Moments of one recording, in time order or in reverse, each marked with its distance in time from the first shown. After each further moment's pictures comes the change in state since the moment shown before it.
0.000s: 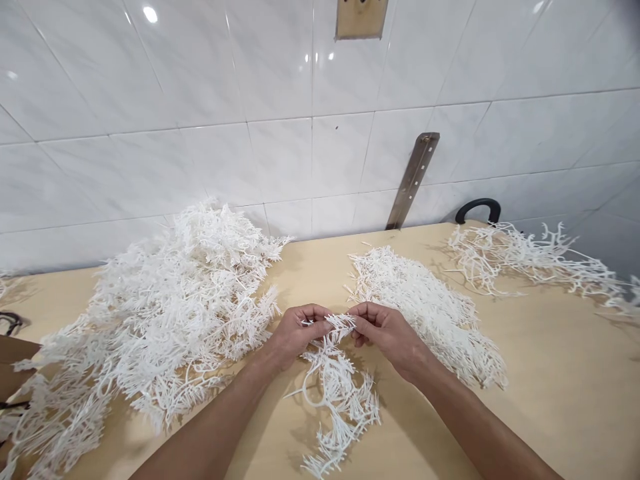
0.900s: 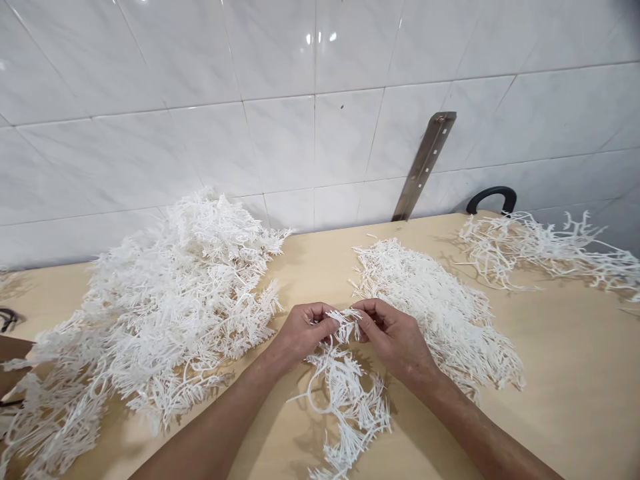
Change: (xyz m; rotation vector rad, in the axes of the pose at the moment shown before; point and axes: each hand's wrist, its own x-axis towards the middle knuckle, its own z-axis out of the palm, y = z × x) left_hand 0.003 -0.002 0.006 0.038 -0.041 -0.011; right_hand -0.003 0.016 0.009 -0.309 0.235 -0.221
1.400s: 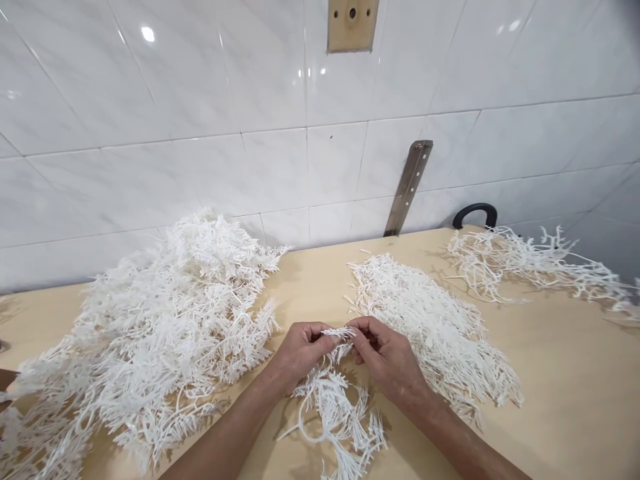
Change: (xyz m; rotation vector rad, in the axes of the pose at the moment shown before) left_hand -0.002 0.011 0.004 0.013 -0.037 0.013; right_hand -0.002 0.000 0.009 0.049 0.013 -0.007
